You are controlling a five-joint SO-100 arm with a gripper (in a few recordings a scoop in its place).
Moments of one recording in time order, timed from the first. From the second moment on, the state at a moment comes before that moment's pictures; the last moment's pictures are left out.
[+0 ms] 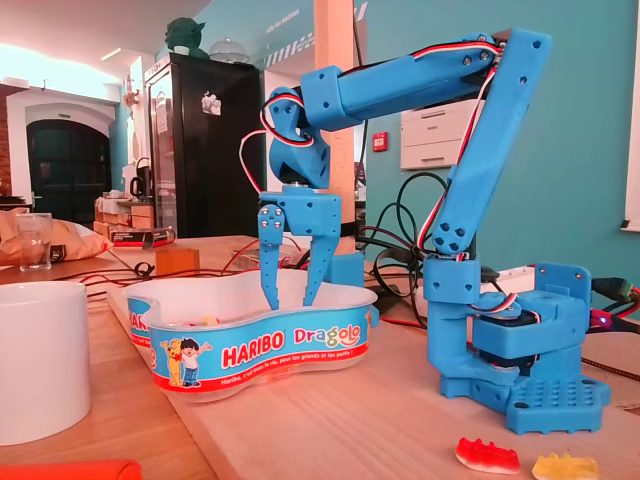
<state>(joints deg) 55.7 108.4 116.1 76.4 -31.1</state>
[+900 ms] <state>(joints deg) 60.5 104.4 116.1 72.3 -36.6</state>
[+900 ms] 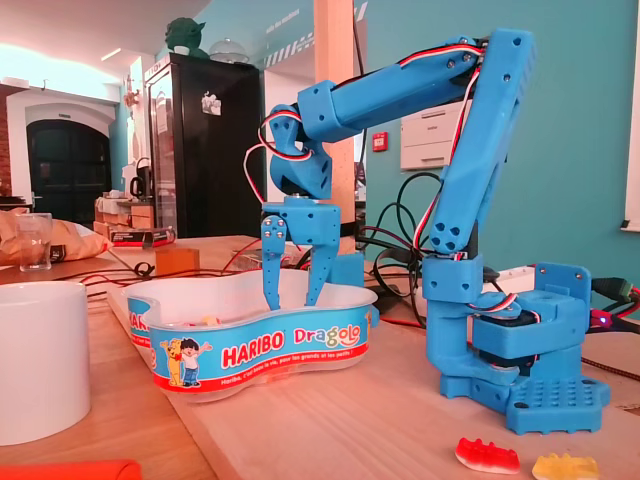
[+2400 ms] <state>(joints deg) 61.5 103.3 122.4 68.1 -36.6</state>
